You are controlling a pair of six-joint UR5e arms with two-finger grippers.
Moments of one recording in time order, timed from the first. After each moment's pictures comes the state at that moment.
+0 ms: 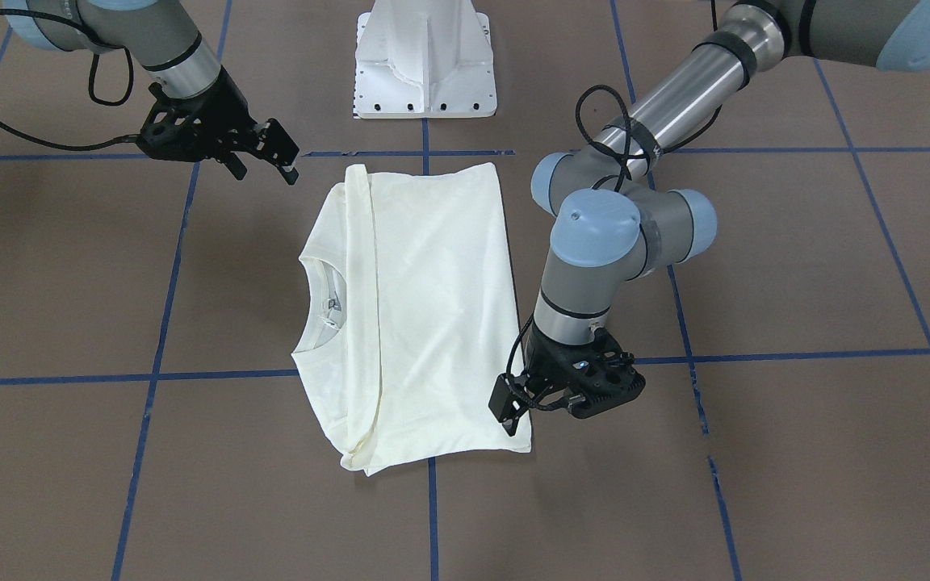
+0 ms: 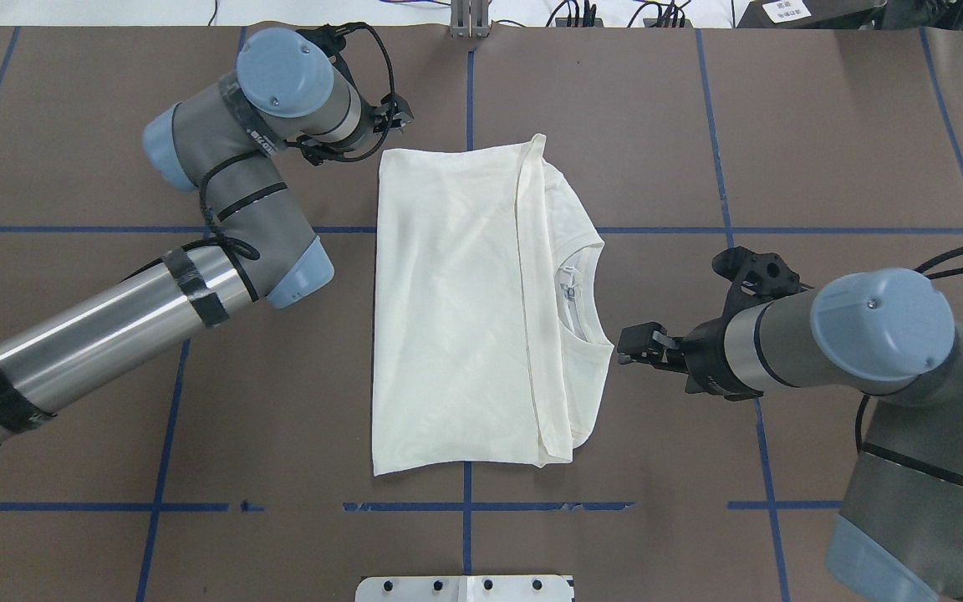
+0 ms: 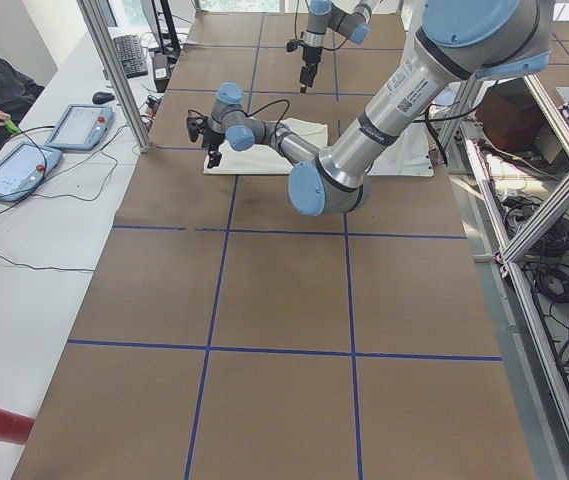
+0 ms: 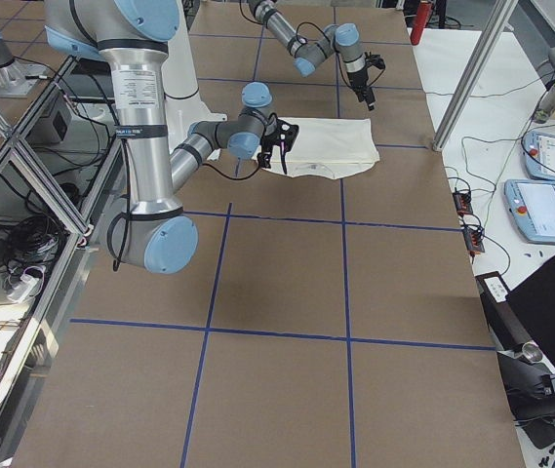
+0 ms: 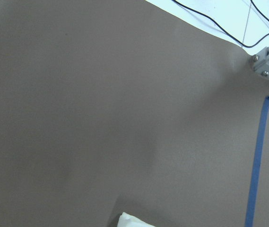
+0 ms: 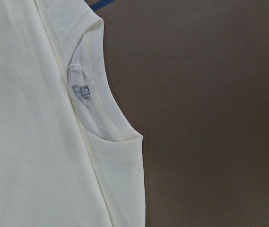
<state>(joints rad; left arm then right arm) -0.76 -2.38 -1.24 -2.03 -1.76 -1.45 0.50 -1.40 2.08 -1.26 1.86 1.62</state>
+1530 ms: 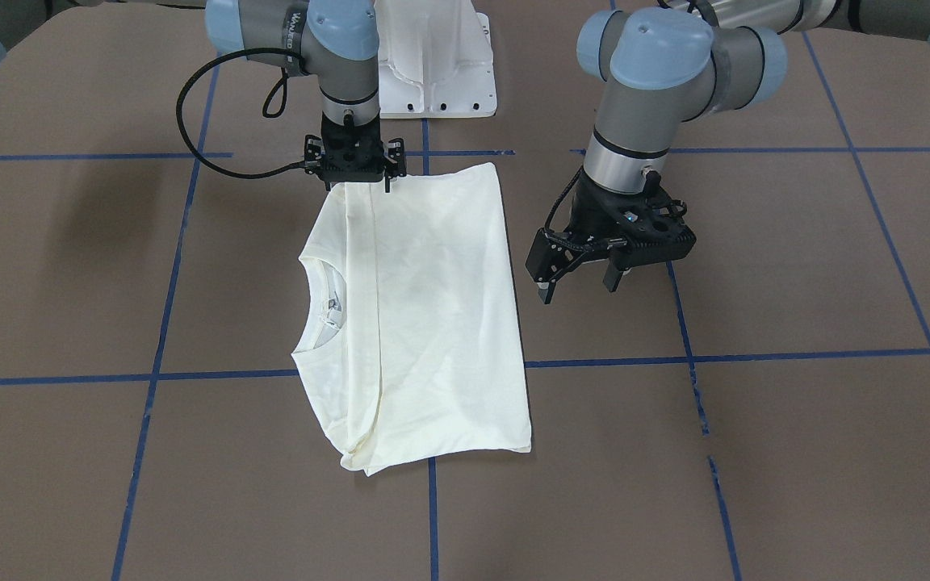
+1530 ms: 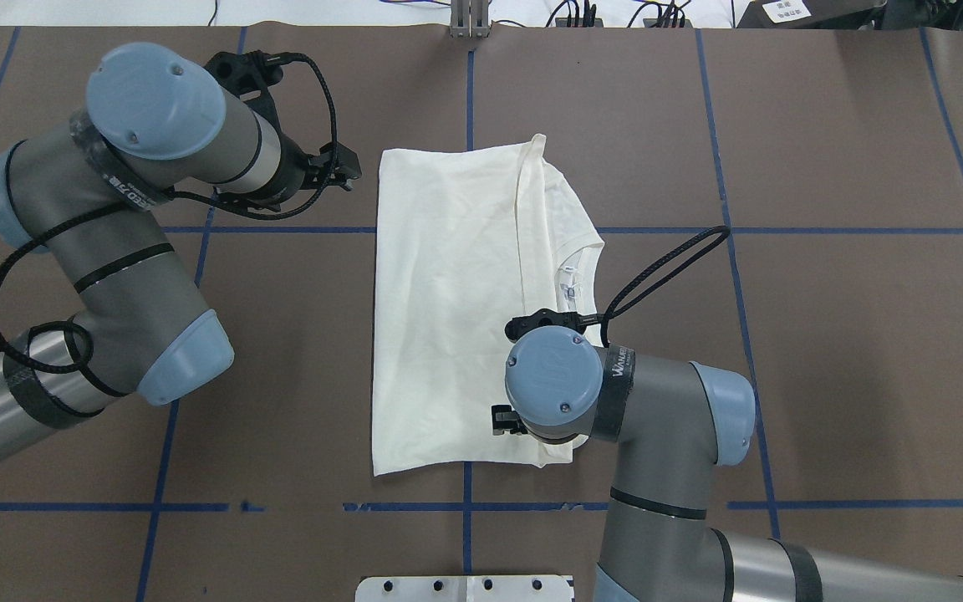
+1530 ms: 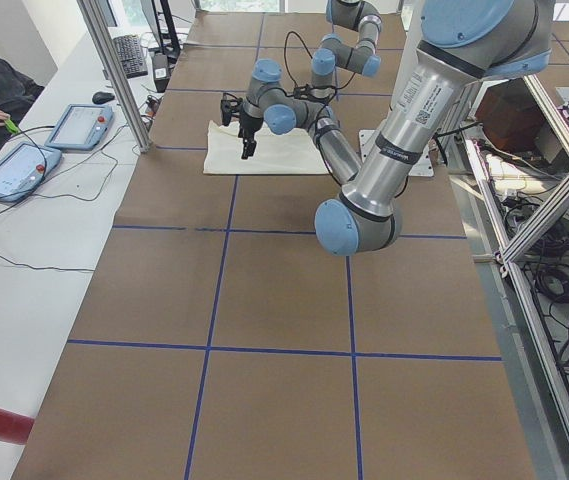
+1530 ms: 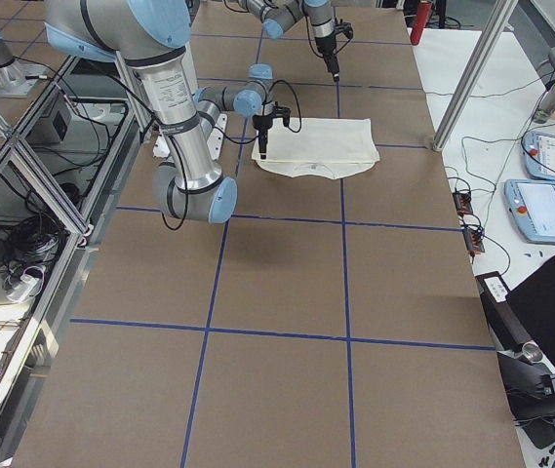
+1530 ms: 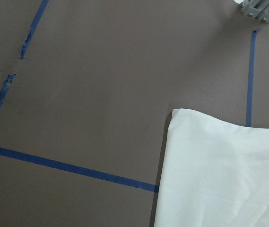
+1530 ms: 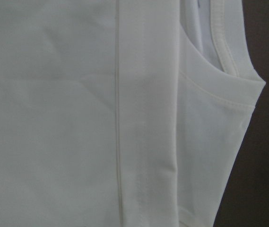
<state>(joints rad) -0.73 -2.15 -1.78 -1.70 -1.81 -1.36 0.31 -0.98 1.79 -1.77 1.73 1.25</state>
